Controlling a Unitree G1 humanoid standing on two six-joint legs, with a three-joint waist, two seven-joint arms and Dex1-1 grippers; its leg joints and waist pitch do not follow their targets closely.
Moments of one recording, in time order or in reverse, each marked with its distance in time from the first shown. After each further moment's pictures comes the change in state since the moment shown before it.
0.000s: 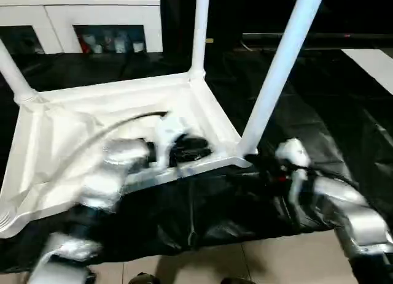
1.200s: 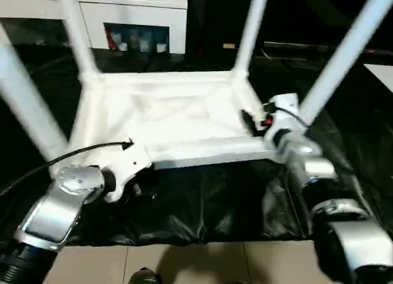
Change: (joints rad) left arm 0.235 0.250 -0.023 -0.230 0.132 0.133 0.204; right arm -0.571 0.154 -0.139 0.911 -0.110 -0.378 -0.588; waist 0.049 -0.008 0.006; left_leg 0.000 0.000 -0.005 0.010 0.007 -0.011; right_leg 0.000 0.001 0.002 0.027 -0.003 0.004
